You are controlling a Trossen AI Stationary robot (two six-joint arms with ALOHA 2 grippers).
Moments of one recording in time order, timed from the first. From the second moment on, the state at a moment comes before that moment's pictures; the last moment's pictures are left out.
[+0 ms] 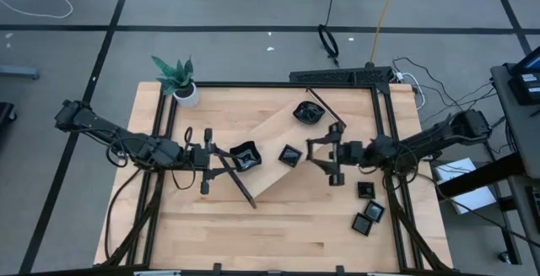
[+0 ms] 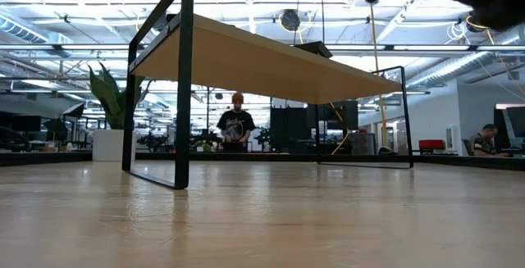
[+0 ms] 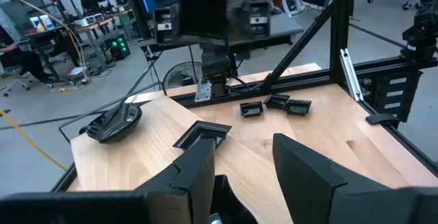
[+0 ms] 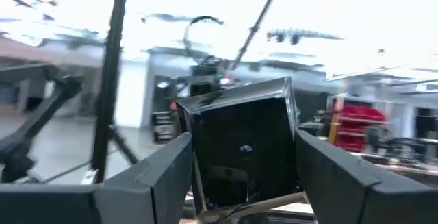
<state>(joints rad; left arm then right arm) -0.37 0.94 0.65 0.16 -0.38 0.12 0.20 1.20 0.38 1.23 0.15 -0.17</state>
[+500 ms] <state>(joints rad) -0.37 0.94 0.65 0.16 -0.38 0.12 0.20 1.41 0.29 1.41 0.21 -0.14</state>
